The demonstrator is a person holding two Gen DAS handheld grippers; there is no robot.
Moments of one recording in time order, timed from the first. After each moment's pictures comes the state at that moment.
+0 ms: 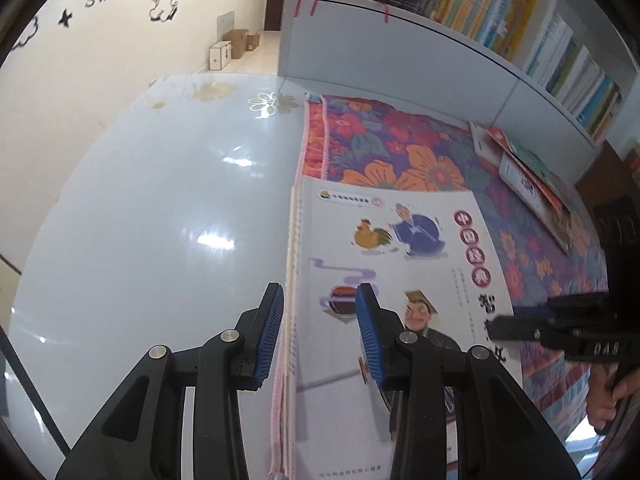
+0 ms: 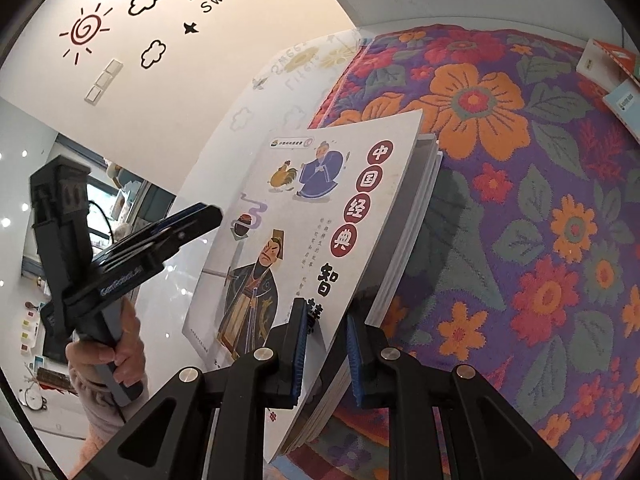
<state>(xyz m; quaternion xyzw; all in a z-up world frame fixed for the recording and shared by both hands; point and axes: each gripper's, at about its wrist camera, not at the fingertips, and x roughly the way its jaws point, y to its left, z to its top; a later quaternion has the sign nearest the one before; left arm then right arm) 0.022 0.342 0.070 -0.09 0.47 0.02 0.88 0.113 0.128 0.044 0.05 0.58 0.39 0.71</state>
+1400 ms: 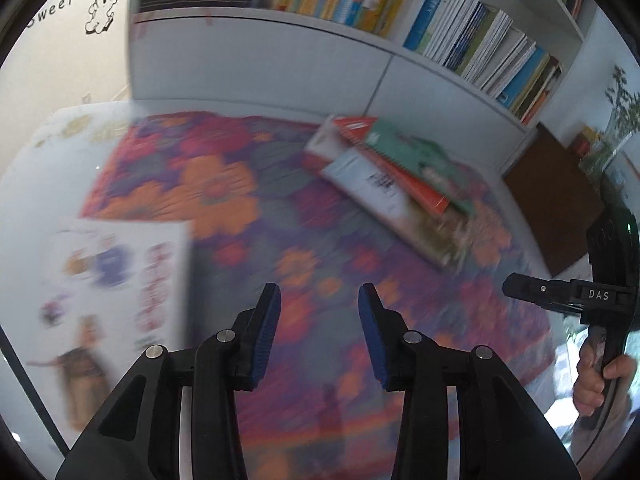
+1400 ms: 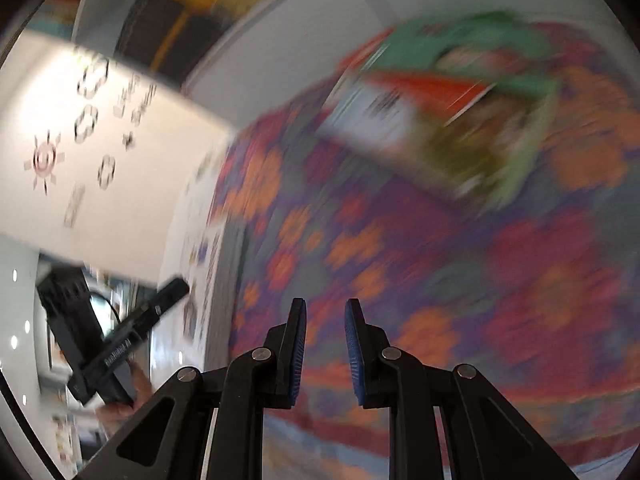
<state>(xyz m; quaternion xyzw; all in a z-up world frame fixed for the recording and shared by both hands) 0.073 0.112 0.100 -0.13 0.44 -0.07 0.88 0.144 -0.177 0.098 0.21 0.54 0.24 0.78</state>
